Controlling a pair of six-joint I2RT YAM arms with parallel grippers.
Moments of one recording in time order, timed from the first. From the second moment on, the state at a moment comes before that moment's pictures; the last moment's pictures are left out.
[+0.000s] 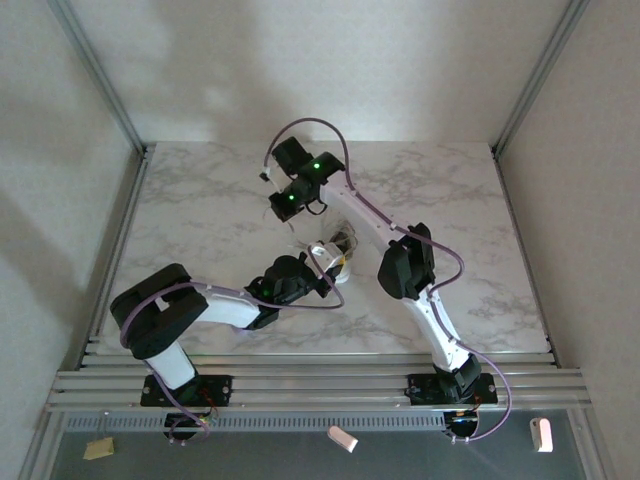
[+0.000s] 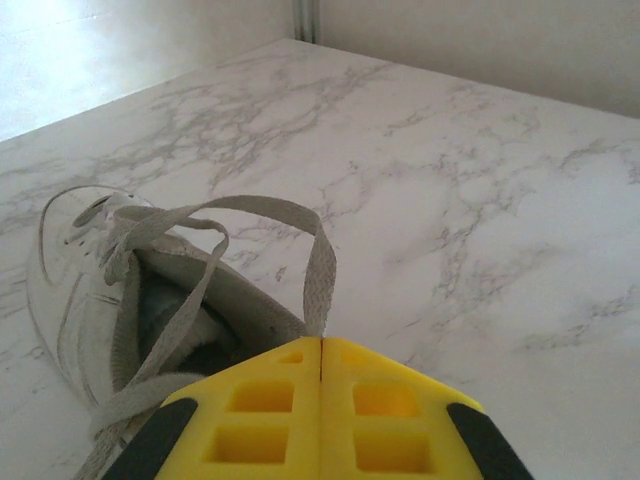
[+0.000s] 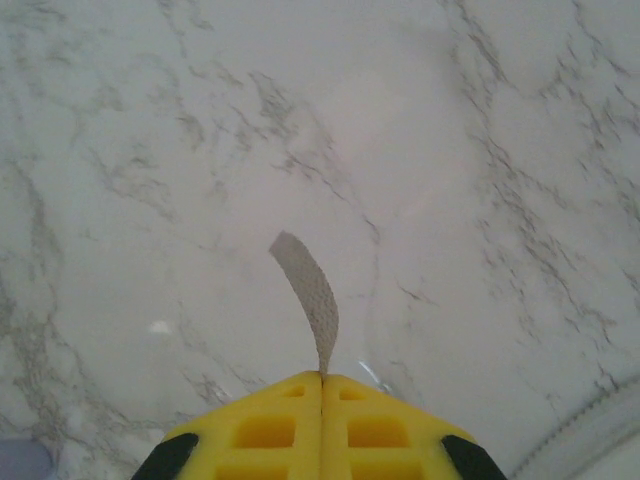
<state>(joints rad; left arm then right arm) -0.87 1.66 0.58 0.88 -0.01 0.02 0.76 2.37 2.42 -1.10 -0.19 0.02</state>
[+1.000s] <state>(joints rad) -0.68 1.50 0.60 0.84 0.12 -0.31 0.56 1.85 1.90 -0.90 0.03 0.39</state>
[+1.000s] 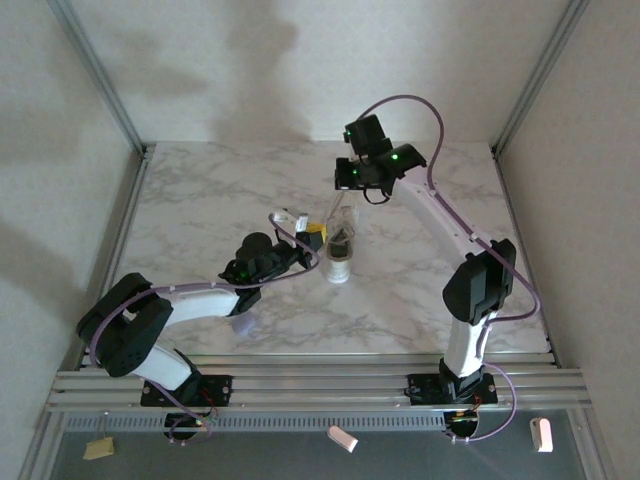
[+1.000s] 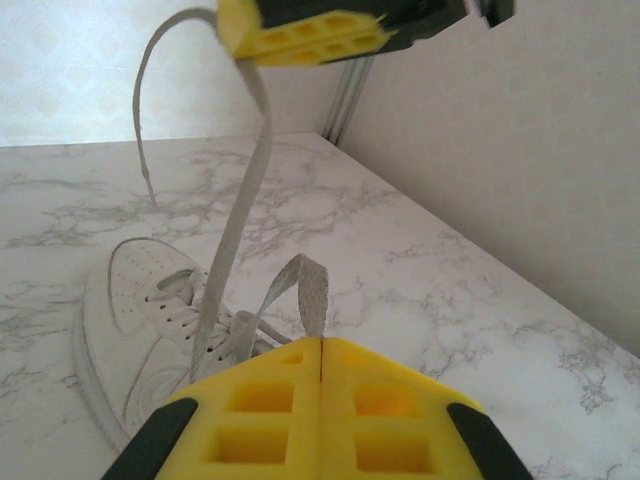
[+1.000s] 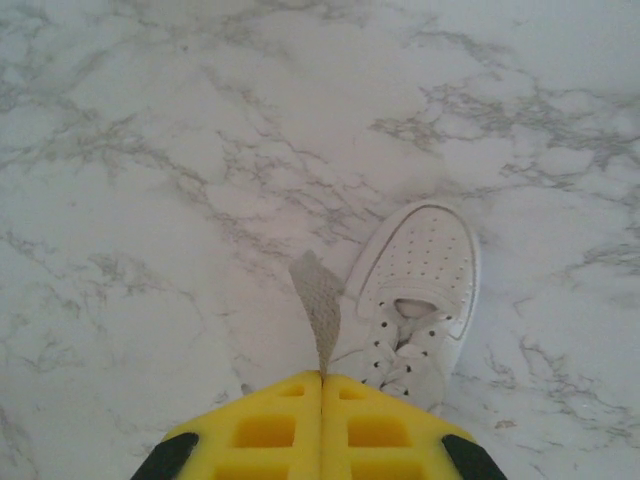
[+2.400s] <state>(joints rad) -0.68 1.49 0.67 0.70 0.20 -0.30 0.50 2.16 2.26 -0.98 0.25 0.48</state>
